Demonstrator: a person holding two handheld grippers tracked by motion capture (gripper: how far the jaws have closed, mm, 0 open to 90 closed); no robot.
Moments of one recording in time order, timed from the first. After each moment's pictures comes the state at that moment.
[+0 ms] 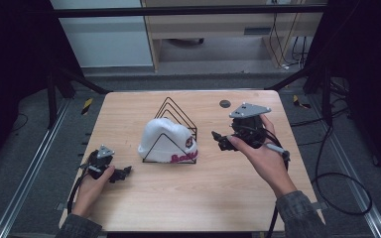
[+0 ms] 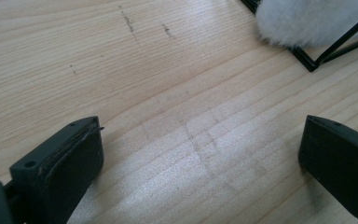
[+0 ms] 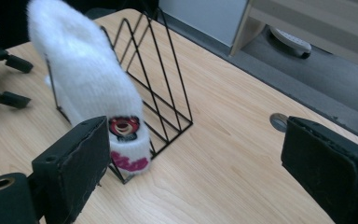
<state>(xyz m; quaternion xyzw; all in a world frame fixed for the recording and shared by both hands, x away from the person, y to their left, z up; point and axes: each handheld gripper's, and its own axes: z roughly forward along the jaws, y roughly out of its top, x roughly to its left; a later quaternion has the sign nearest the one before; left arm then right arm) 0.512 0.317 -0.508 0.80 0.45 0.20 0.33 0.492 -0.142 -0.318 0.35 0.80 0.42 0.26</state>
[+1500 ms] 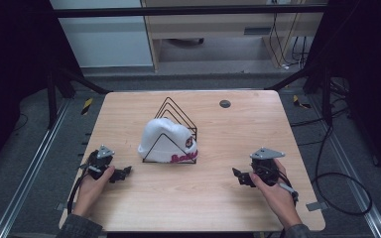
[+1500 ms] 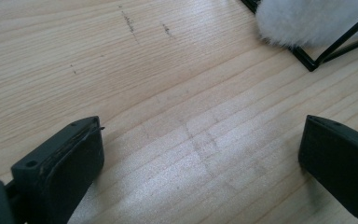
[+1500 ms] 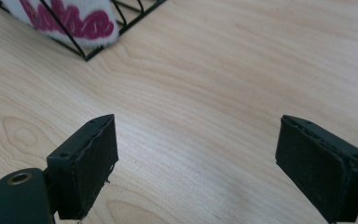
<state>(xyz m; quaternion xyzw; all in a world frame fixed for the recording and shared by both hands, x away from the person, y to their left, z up) 0.512 0.317 -0.508 0.80 0.45 0.20 0.33 0.463 -0.205 -0.467 0.44 0.79 0.38 0.20</state>
